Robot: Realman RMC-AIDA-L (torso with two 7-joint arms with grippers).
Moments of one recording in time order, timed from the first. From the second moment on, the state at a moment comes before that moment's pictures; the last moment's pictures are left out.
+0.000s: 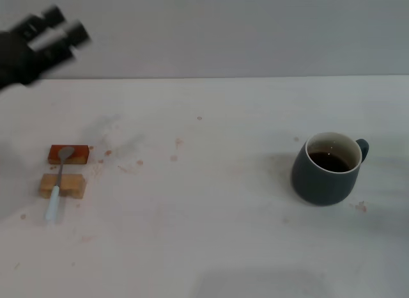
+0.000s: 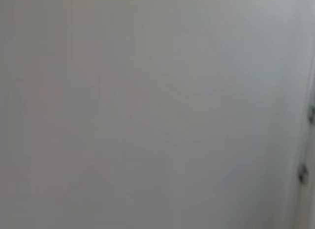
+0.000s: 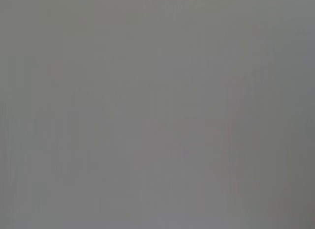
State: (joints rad) left arm -0.39 -1.98 0.79 0.74 -1.78 -1.57 1.75; right arm 0.39 2.08 1.18 0.23 -2.26 -1.05 -0.02
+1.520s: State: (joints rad) left arm -0.24 -2.06 1.56 1.14 -1.51 0.06 1.82; right arm 0.42 2.07 1.19 0.22 -2.25 -1.05 -0.03
